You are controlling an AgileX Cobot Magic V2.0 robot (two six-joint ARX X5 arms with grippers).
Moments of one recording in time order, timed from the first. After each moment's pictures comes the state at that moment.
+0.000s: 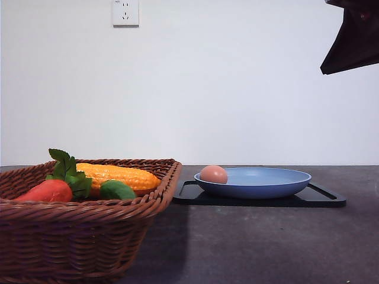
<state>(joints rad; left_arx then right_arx) 0.03 0.00 0.03 -0.18 -0.06 -0.09 0.55 0.73 0.51 -0.12 0.11 0.09</state>
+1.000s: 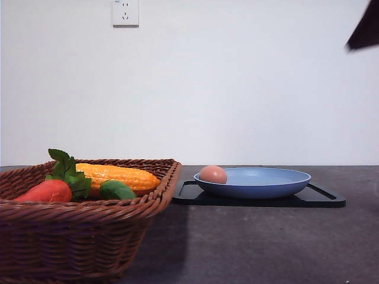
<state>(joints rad) 0.03 0.00 0.03 -0.18 -0.06 -0.10 0.46 0.54 0.48 -0.12 0.15 -0.04</state>
